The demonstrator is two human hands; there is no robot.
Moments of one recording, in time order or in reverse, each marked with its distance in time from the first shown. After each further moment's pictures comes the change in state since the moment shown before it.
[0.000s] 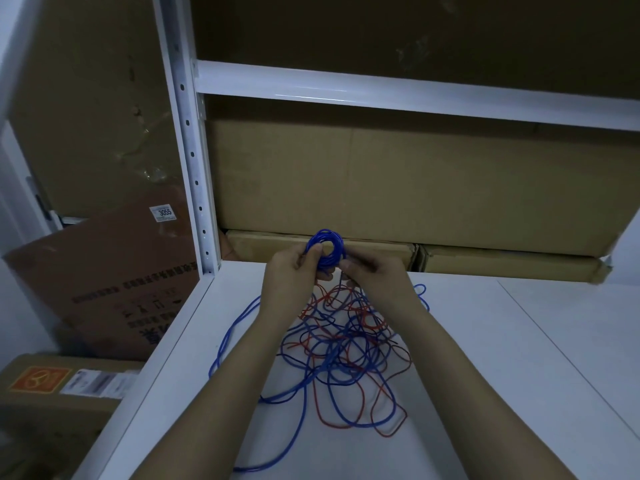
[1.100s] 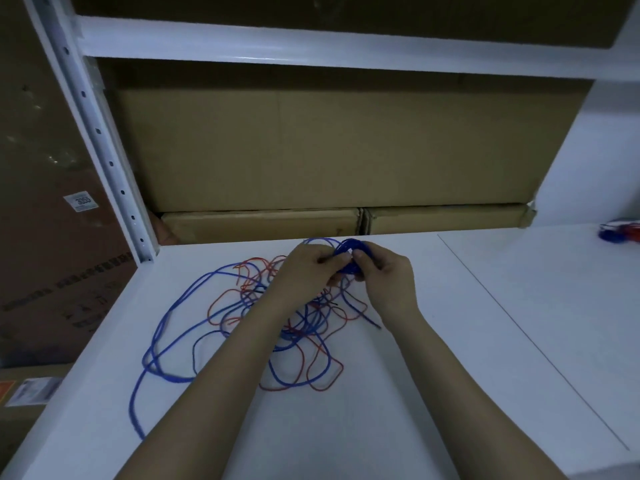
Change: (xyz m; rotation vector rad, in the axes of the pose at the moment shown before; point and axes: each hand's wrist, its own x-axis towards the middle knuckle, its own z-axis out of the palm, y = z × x) left_hand -0.027 0.019 0.093 0.289 -0.499 -0.067; right_hand -0.050 0.049 -0.076 -0.129 0.367 0.031
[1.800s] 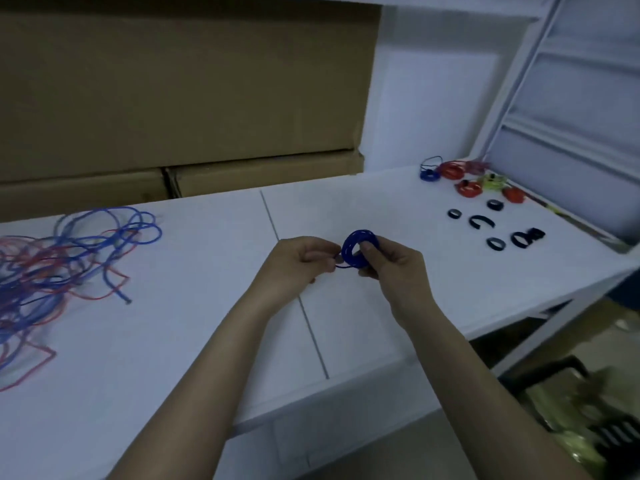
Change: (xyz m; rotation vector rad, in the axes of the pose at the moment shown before) left_hand 0.014 0.165 0.314 -0.338 -0.249 0.006; right_hand -0.012 0.118 -0.366 0.258 0.155 0.306
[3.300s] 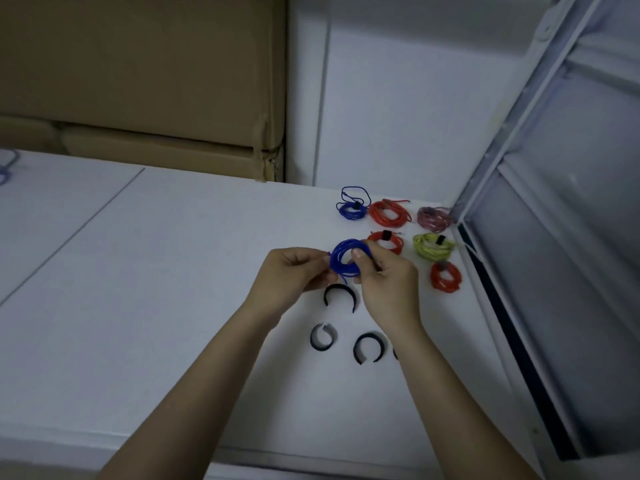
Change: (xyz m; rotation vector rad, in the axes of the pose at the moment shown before) left_hand 0.252 0.073 0.350 -0.340 0.494 -0.187; right_hand 0.304 0.032 -0.322 -0.330 -0.360 -0.259
